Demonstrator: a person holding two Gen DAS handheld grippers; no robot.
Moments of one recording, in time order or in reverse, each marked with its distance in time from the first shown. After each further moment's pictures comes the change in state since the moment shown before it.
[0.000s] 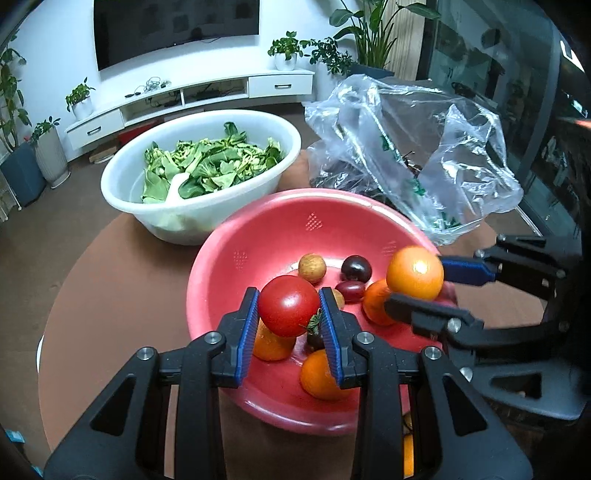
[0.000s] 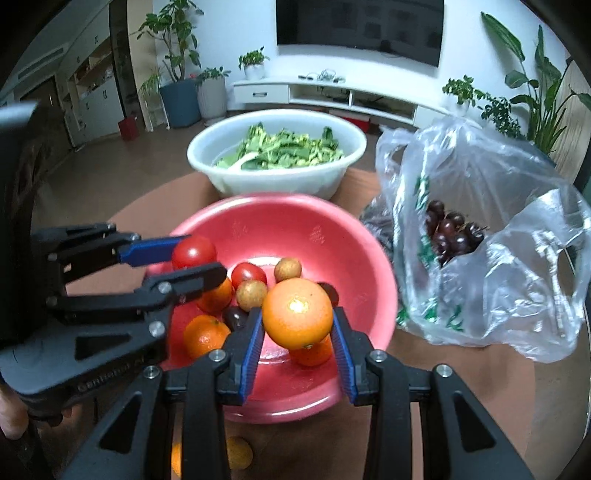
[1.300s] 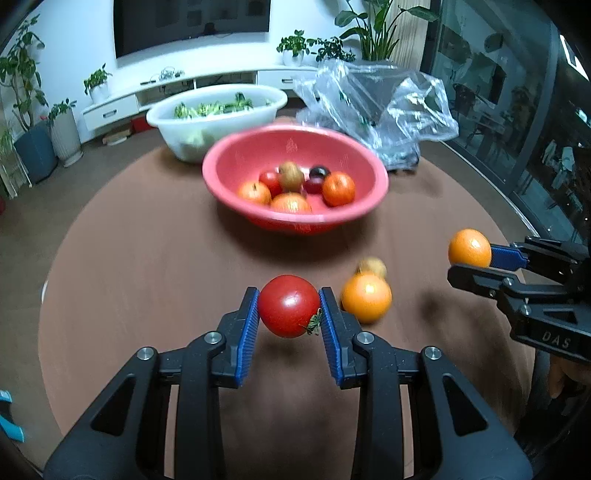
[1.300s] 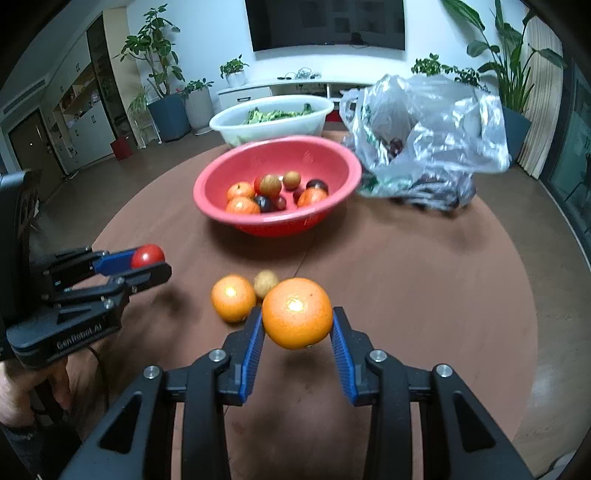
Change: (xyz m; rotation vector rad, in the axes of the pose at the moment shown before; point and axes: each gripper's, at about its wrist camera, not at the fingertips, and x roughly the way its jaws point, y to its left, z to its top) left arm -0.098 -0.034 -0.123 -0.044 -0.004 0.016; right arm -0.094 0.016 -0.121 0.134 -0.029 0.001
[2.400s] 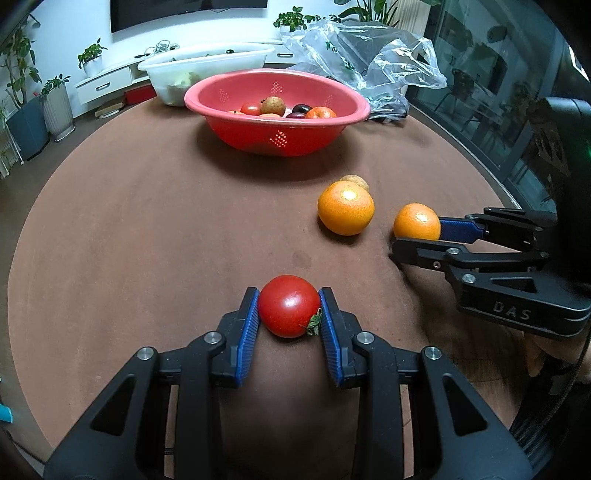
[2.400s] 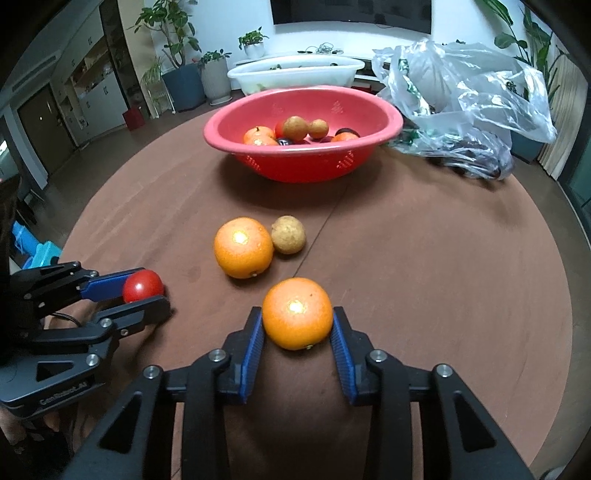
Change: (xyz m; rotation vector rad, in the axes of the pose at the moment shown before) left arm 0.014 -0.018 -0.066 -0.029 0.096 -0.045; right arm 0.043 0.013 -0.033 -0.052 0.100 0.056
